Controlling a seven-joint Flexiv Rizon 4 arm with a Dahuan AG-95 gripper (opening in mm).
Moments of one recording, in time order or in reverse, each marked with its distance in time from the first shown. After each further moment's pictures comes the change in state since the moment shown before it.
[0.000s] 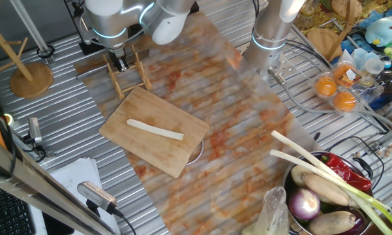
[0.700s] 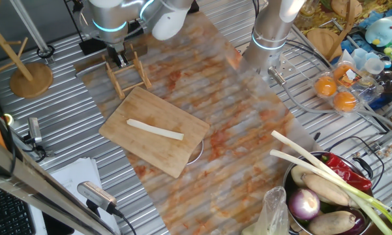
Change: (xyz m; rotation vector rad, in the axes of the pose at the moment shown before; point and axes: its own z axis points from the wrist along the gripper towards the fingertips) arm 0.003 -0.015 -0.032 -0.029 -0.022 -0.054
